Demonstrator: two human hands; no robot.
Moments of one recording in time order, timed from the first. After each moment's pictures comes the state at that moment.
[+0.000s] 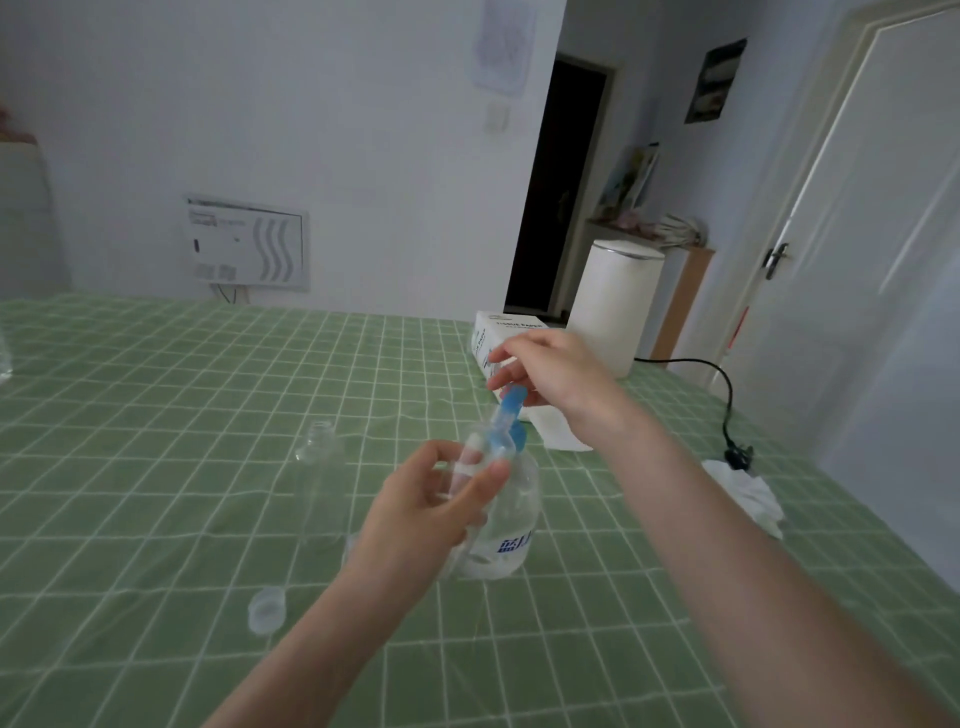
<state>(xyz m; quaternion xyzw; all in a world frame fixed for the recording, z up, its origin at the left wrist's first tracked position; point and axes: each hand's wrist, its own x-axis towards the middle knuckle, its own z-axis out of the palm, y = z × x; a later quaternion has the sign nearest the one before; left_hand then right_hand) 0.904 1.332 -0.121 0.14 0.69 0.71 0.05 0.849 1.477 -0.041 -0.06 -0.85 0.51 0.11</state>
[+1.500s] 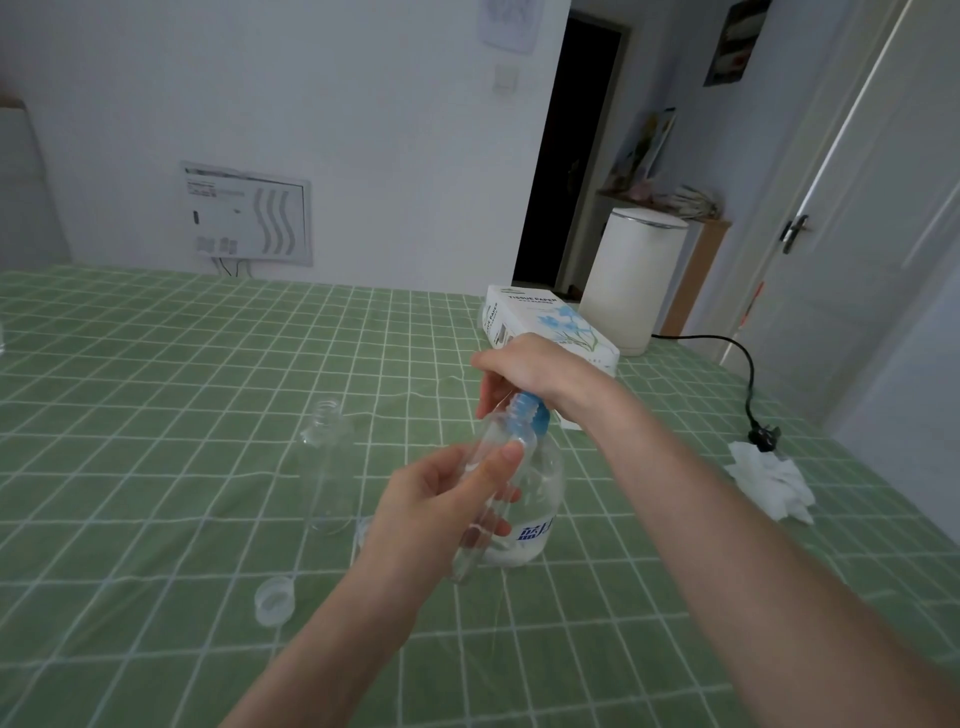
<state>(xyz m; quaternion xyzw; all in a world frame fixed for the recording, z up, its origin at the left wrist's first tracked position) 0.900 1.329 -0.129 0.13 0.62 0.76 0.11 0.814 1.462 -0.062 -0.09 -0.94 0.34 -0.04</state>
